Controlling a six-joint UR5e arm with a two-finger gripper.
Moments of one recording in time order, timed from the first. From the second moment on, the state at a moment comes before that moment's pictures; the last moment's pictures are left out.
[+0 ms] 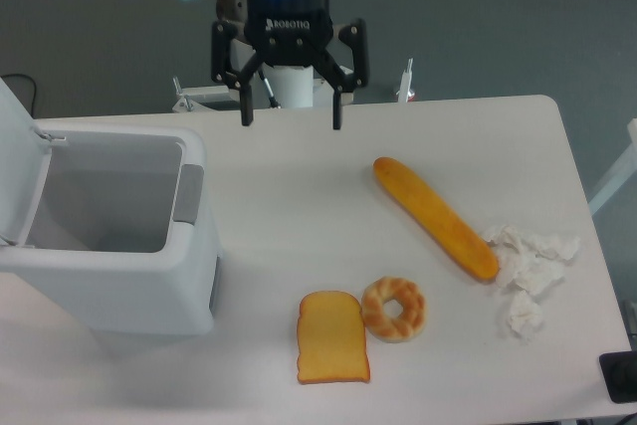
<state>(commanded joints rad) 2.39 -1.49 -1.52 -1.06 1.26 0.38</state>
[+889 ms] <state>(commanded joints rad) 2.25 -1.44 -1.51 -1.06 1.02 0.21</state>
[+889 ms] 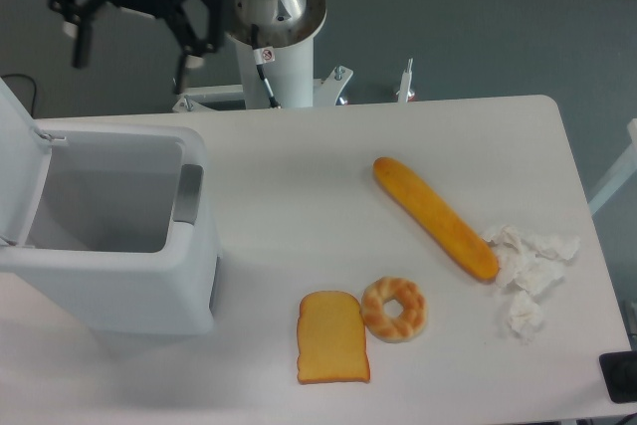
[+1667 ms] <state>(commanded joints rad) 2.18 -1.41 -1.50 -1.06 0.74 0.21</state>
